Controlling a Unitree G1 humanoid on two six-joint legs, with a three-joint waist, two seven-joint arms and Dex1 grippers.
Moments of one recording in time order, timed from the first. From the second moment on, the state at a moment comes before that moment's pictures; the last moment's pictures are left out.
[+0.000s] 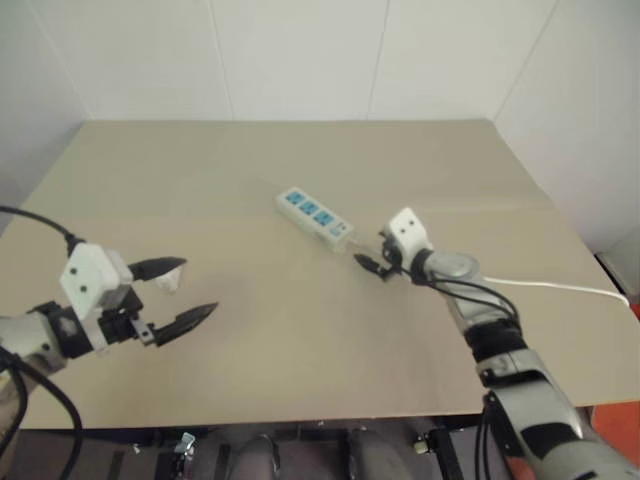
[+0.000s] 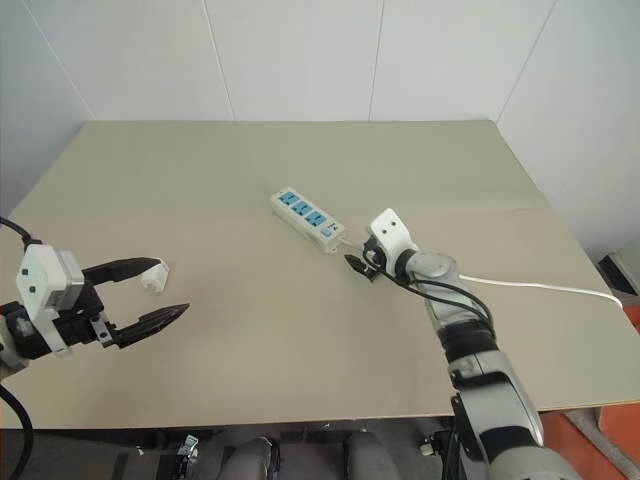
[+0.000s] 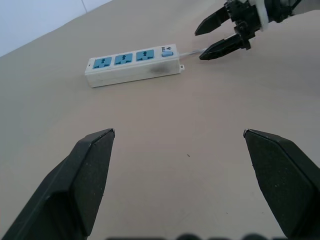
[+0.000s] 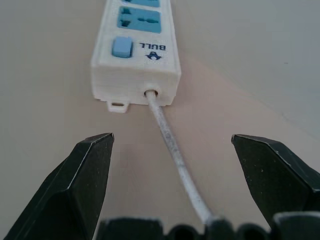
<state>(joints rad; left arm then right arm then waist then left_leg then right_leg) 0.13 0.87 0.56 -0.60 -0.65 0.56 -0.89 -0.79 -0.36 0.15 0.60 0.01 0.20 0.59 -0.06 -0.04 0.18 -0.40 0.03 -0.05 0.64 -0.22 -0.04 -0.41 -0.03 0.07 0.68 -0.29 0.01</state>
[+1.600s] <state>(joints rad) 0.03 0.88 0.44 -0.54 -0.62 0.53 -0.90 -0.17 -0.27 0.02 -0.30 0.28 0.33 0.64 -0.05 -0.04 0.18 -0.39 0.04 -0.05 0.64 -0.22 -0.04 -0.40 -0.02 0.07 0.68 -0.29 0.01</state>
